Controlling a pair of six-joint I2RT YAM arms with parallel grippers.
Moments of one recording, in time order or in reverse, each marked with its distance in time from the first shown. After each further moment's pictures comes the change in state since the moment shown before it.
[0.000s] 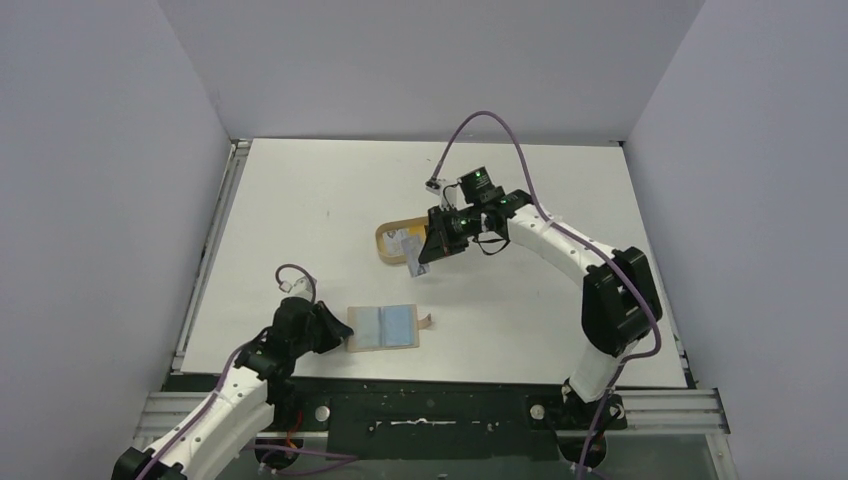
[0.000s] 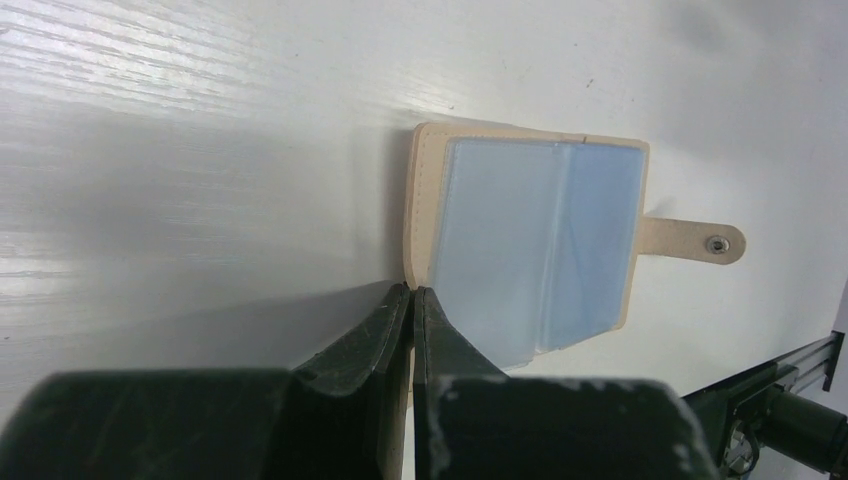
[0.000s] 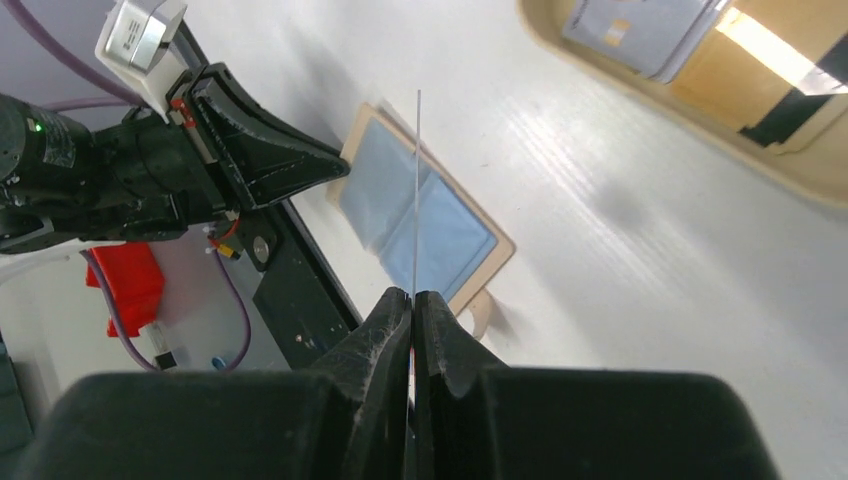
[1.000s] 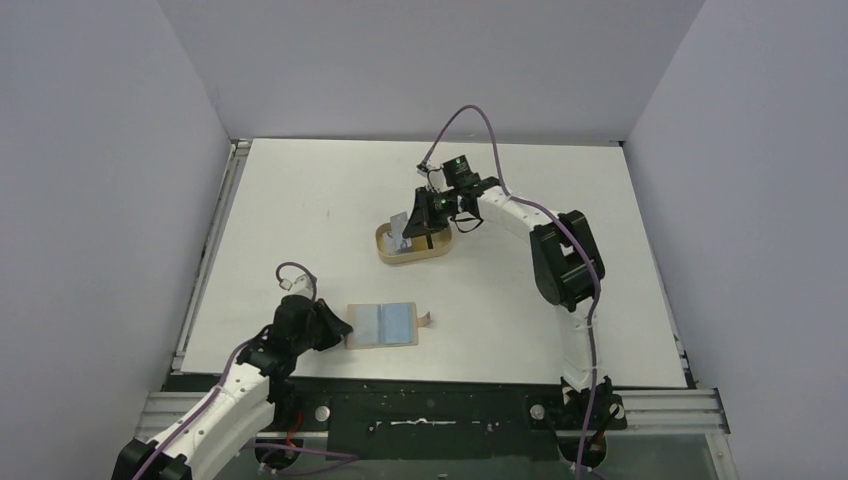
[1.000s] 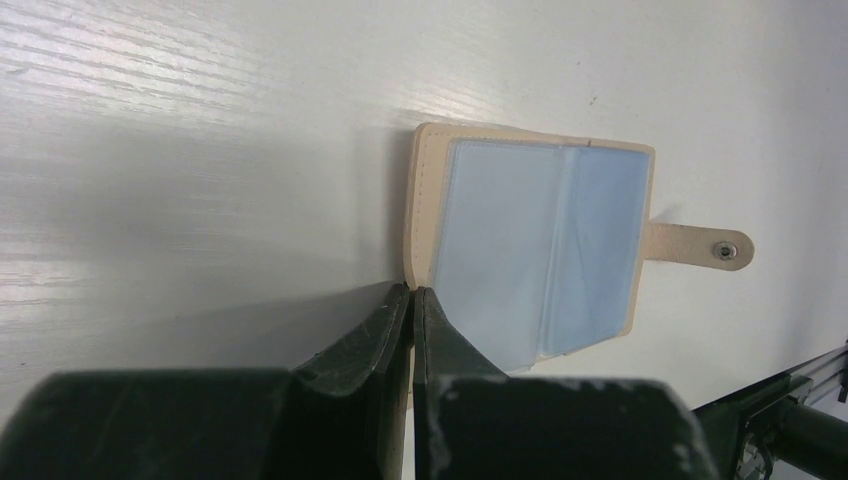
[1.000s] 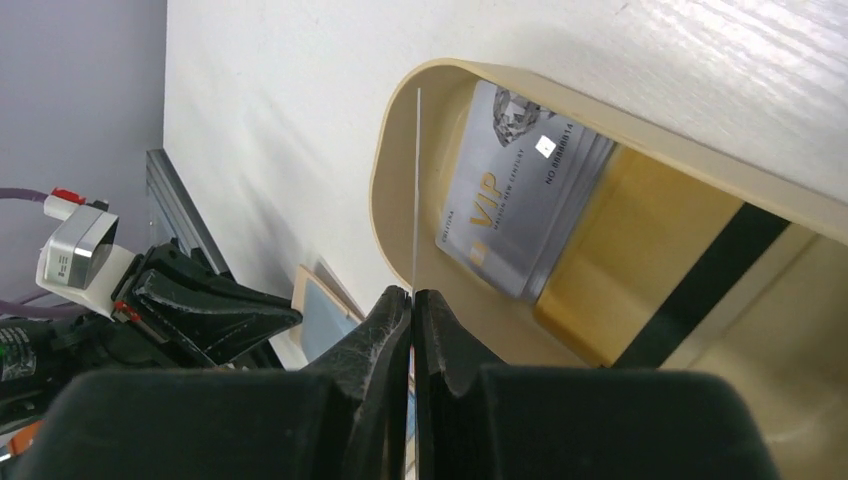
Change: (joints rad) left arm 0.012 0.059 0.001 0.055 -0.015 0.026; right arm -0.074 0.433 0.330 0.128 -0.017 0.114
